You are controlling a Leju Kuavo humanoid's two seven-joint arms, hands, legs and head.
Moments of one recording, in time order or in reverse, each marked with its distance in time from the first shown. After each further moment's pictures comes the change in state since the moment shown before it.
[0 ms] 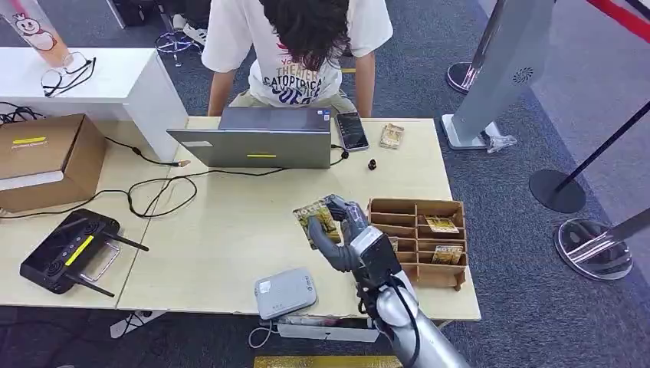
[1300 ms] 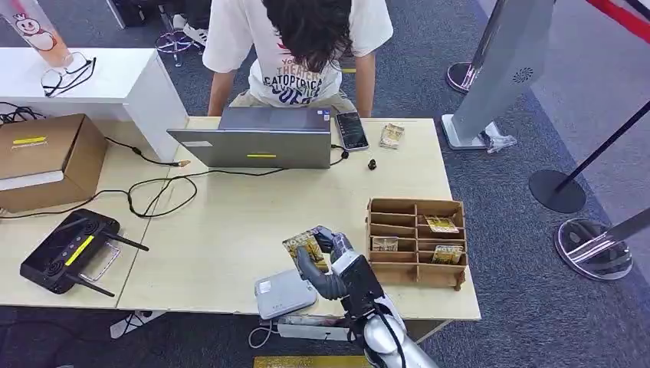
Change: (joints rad) left arm -0.006 -0.005 -0.011 0.000 0.008 0.014 0.019; right arm 0.080 0.021 0.073 0.076 -0.027 -0.044 0.034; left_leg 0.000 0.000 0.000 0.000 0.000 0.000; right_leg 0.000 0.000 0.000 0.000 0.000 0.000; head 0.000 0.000
